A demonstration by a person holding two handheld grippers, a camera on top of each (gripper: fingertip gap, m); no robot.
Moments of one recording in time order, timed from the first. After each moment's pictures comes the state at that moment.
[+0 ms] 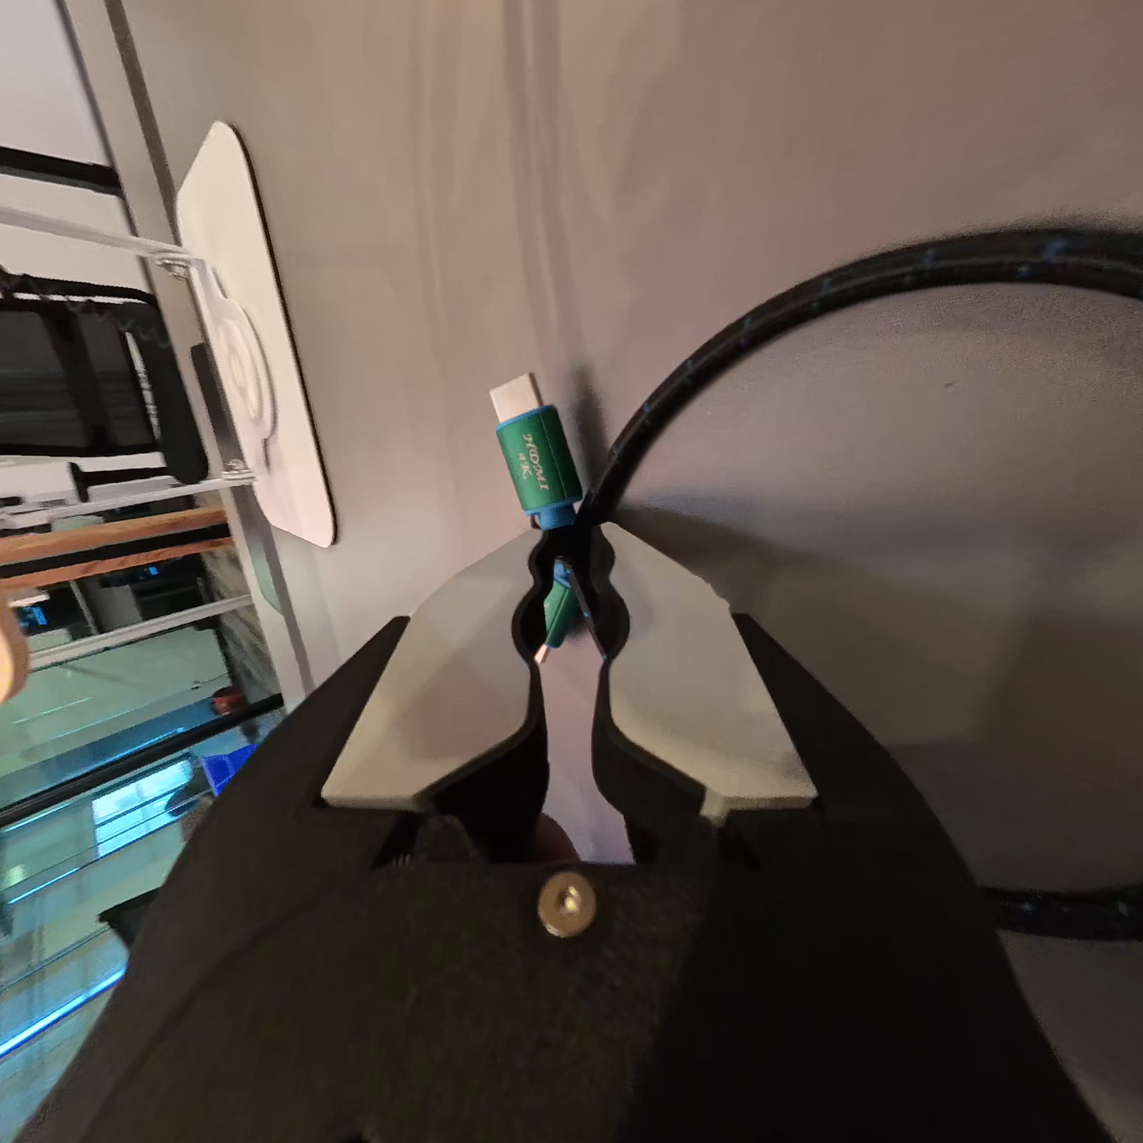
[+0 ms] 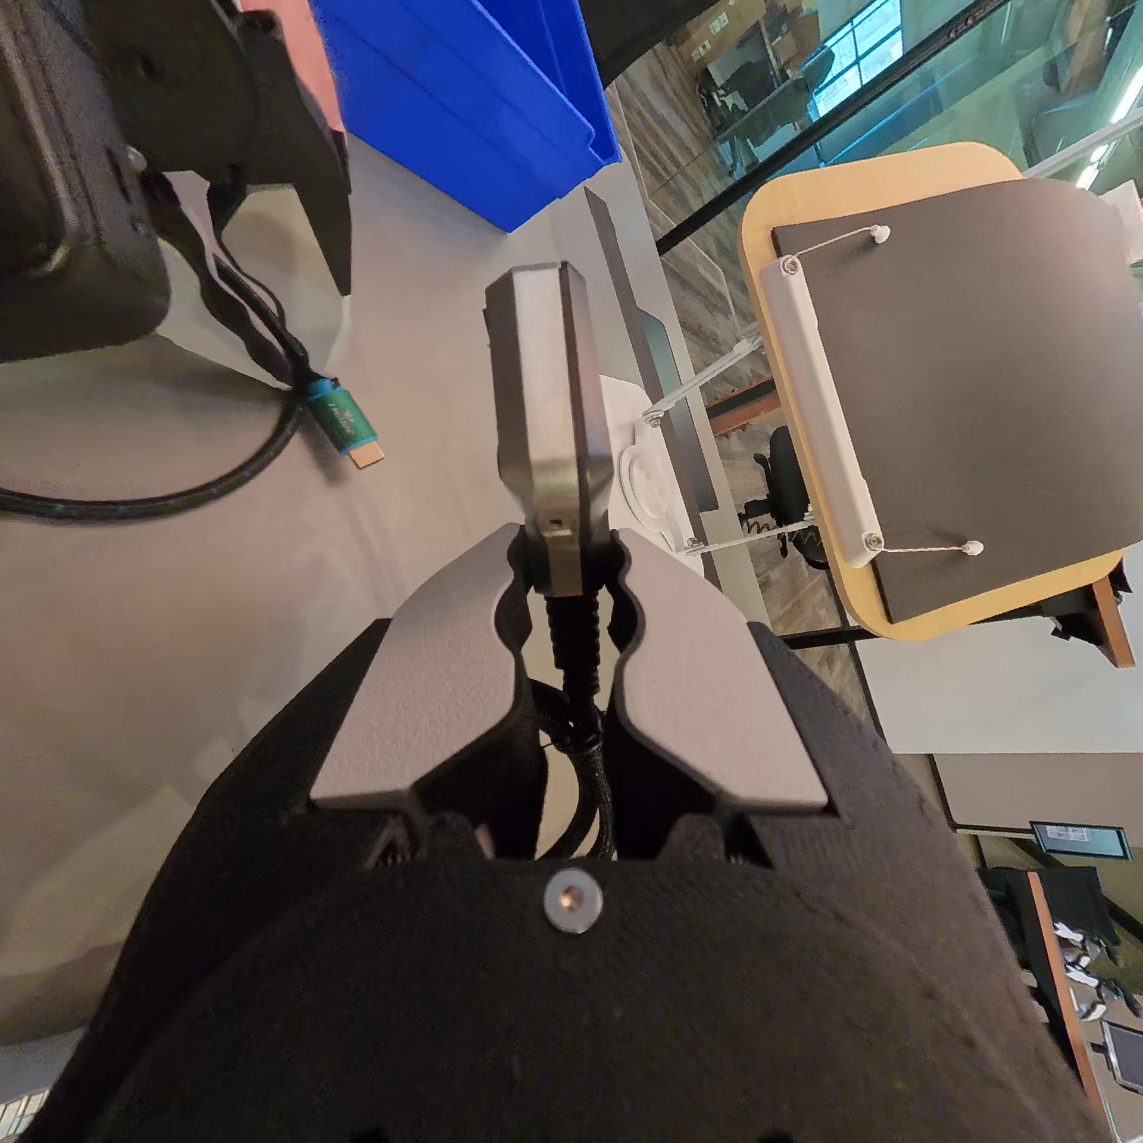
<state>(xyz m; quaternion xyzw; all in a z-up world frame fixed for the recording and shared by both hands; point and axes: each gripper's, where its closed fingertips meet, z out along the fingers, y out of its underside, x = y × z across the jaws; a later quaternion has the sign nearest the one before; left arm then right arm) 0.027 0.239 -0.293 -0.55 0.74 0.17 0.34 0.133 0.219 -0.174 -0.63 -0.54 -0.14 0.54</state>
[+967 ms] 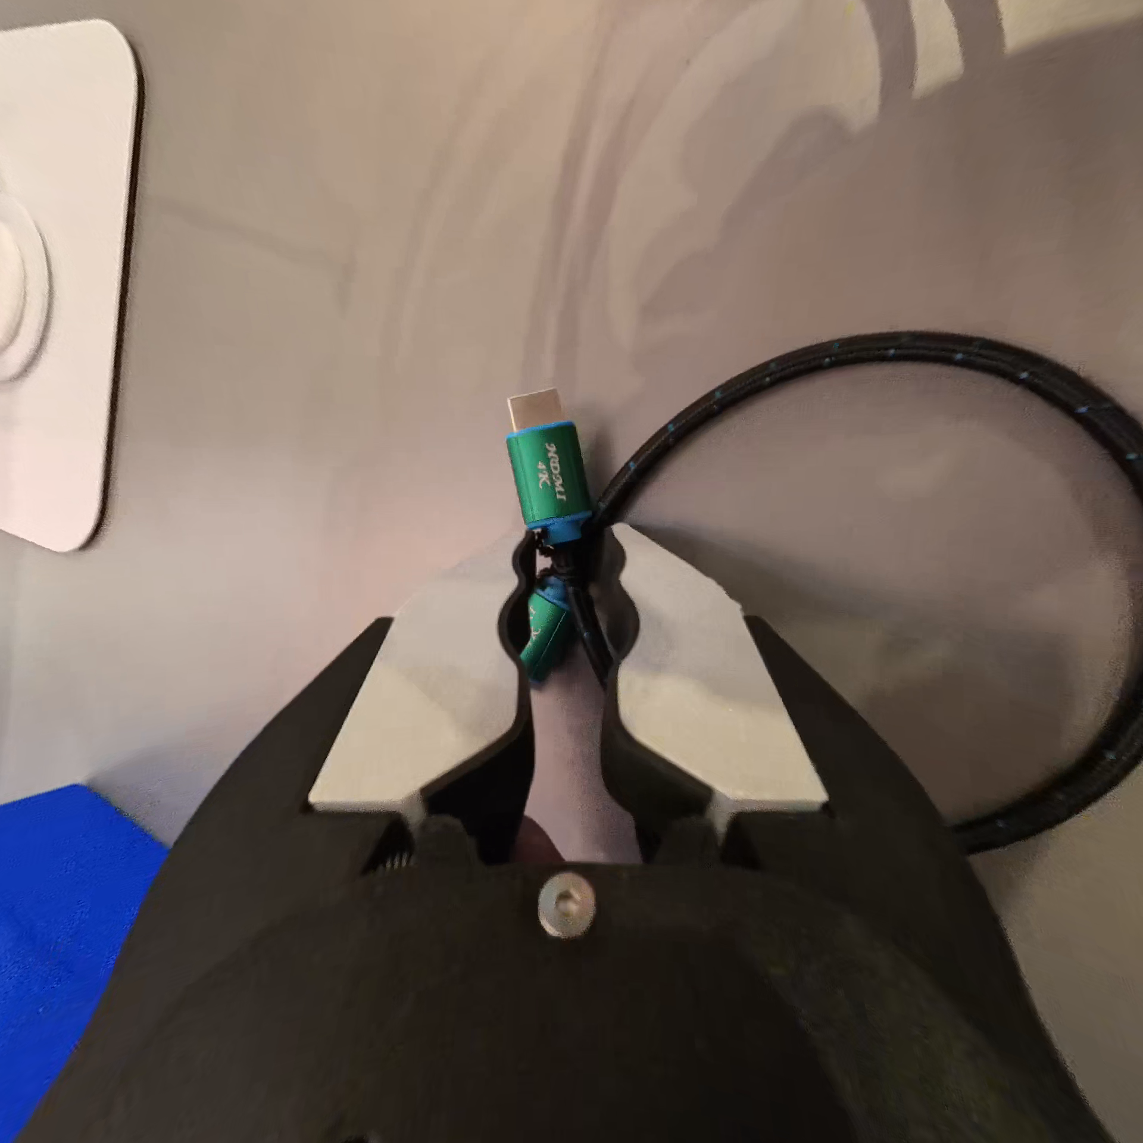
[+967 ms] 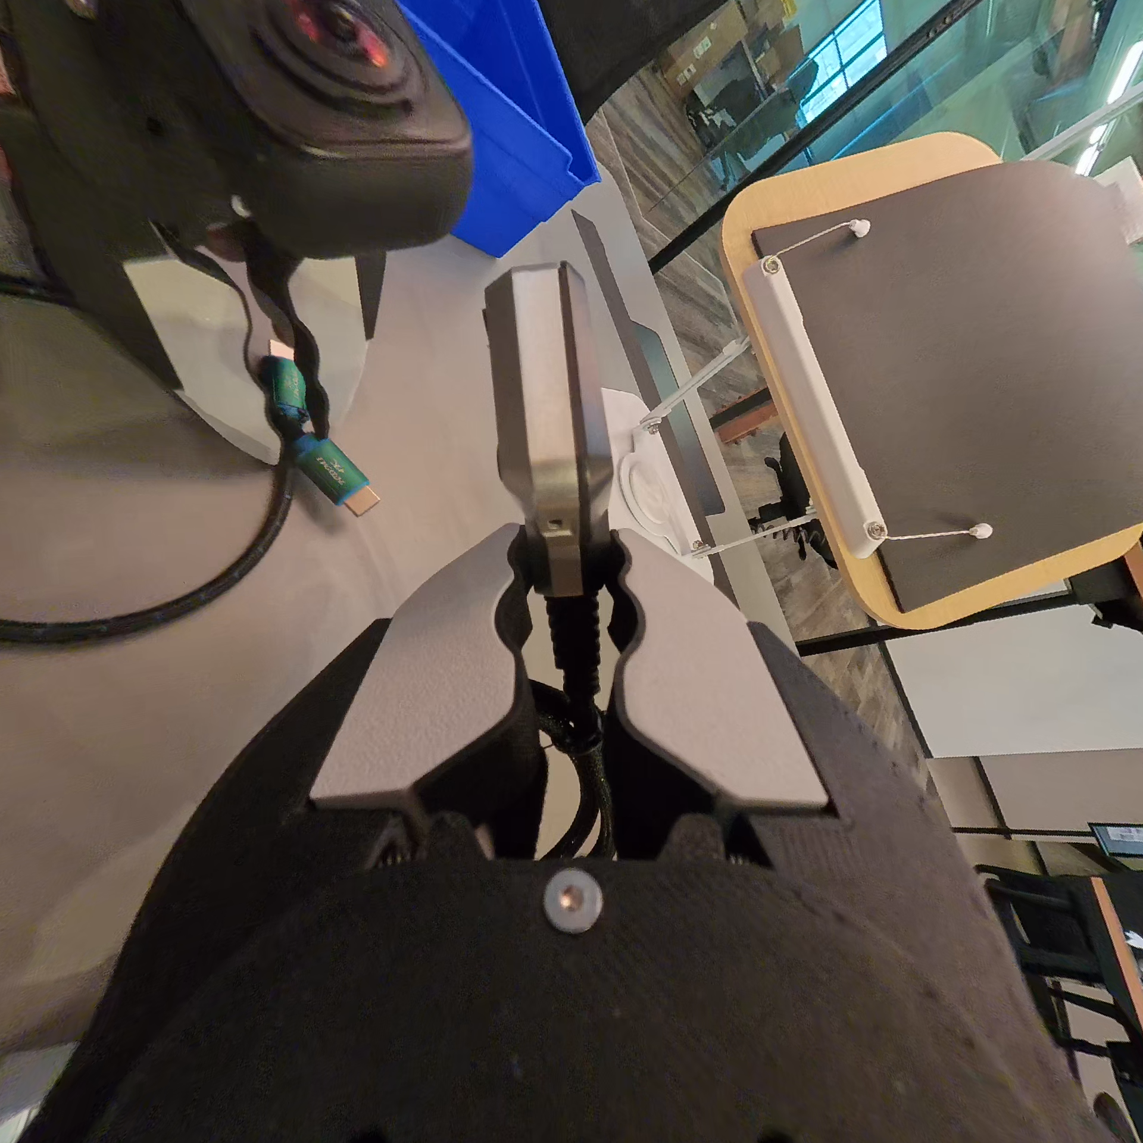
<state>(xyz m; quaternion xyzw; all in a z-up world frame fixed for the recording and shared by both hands) 0.048 0.223 -0.298 -0.68 0.67 -0.06 0.29 0.137 0.217 -0.167 -0.64 -0.52 -0.11 0.56</state>
